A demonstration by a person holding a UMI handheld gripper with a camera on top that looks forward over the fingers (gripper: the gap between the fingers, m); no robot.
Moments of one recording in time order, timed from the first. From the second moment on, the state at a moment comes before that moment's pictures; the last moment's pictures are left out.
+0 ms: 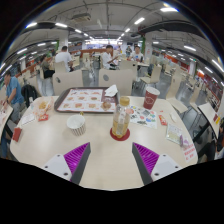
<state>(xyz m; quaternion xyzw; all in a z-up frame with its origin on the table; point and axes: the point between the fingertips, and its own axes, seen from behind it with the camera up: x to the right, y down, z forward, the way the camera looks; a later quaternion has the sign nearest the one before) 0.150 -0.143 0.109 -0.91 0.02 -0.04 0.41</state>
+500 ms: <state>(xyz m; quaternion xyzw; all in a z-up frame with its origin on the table) 0.112 -0.222 0.158 -0.90 0.03 -0.04 0.43</state>
